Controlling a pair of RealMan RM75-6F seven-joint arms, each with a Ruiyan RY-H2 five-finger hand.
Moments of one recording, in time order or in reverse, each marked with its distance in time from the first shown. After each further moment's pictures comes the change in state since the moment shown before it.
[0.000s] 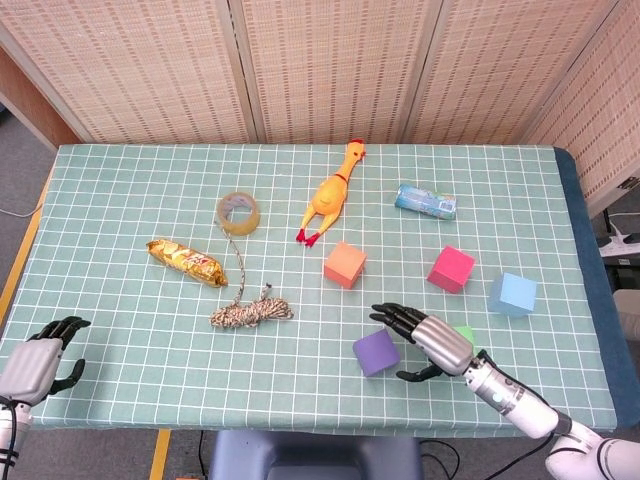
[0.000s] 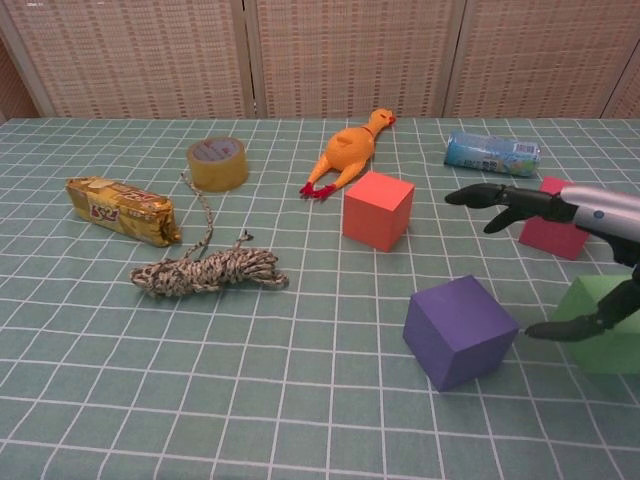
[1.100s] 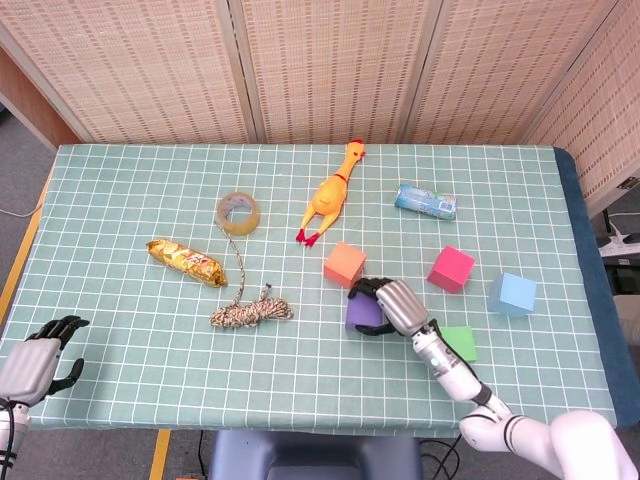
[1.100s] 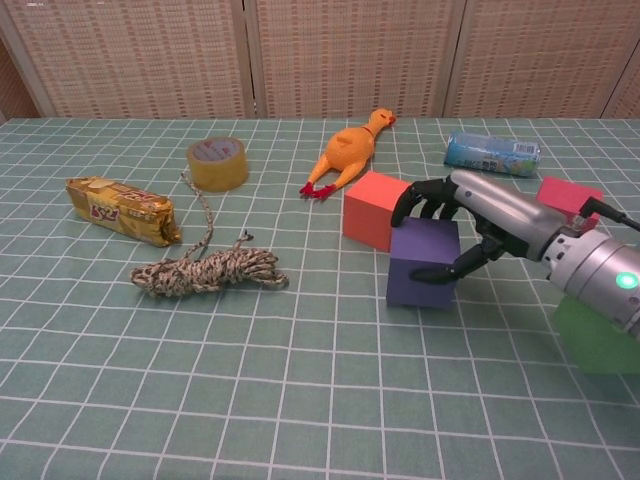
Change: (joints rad) left arm 0.005 0.004 0.001 0.000 0.015 0.012 -0.008; right arm 0.060 -0.425 0.220 0.386 0.195 -0.113 -0.076
